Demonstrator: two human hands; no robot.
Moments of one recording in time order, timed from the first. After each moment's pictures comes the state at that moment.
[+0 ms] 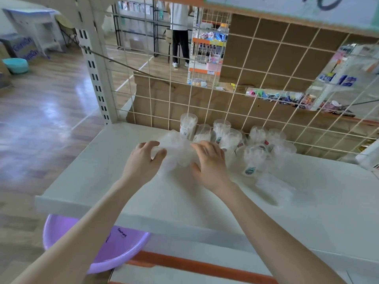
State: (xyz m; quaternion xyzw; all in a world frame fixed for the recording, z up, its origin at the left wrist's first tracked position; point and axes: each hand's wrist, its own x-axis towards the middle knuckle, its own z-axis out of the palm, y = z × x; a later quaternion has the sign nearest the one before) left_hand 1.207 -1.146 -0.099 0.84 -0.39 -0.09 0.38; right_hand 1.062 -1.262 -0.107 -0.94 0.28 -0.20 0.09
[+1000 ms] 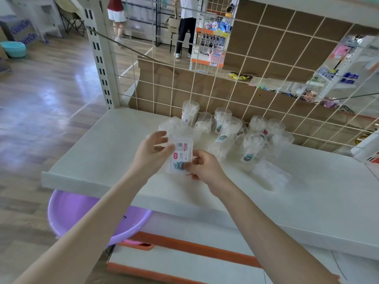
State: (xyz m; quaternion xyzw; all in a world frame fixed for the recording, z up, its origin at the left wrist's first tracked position) left_hand 1.173 -1.130 -0.098 0.71 -0.31 -0.24 0.58; right_hand 1.049 -1.217 -0.103 -0.69 0.37 -0.16 0.60
